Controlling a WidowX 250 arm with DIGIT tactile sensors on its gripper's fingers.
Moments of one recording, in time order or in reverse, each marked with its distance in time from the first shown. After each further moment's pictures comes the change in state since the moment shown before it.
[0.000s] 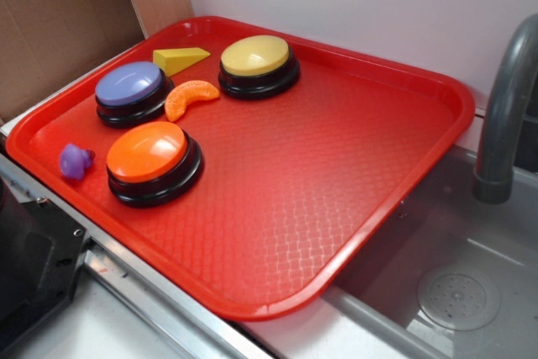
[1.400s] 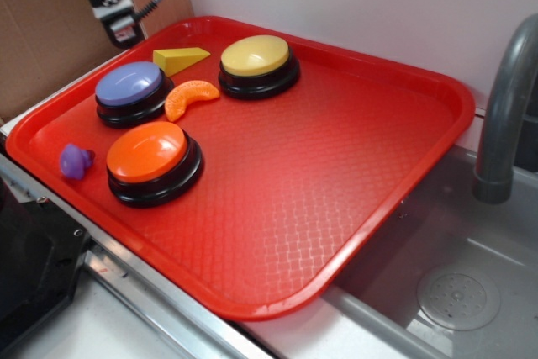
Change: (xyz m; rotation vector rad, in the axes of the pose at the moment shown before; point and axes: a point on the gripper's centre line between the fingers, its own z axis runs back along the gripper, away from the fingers) arm 0.102 0.083 -0.127 0.097 -0.064 -0.476
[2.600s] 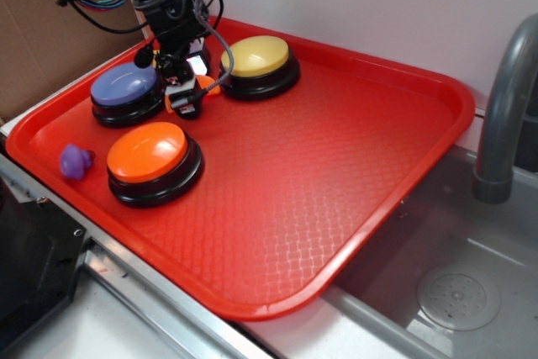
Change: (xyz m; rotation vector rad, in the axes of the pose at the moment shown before) arm 0.027 0.017 -0.109 -0.105 -0.067 -0.333
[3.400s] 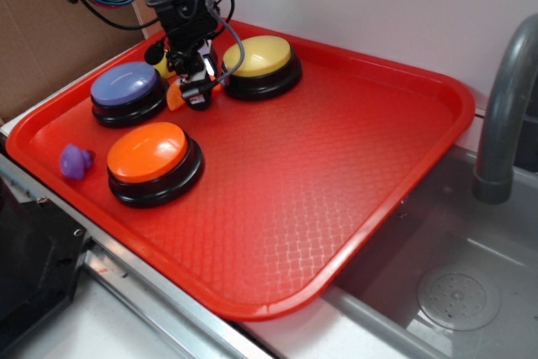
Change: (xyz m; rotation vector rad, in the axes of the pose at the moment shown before) arm 0.005 0.003 0.000 0.010 0.025 0.019
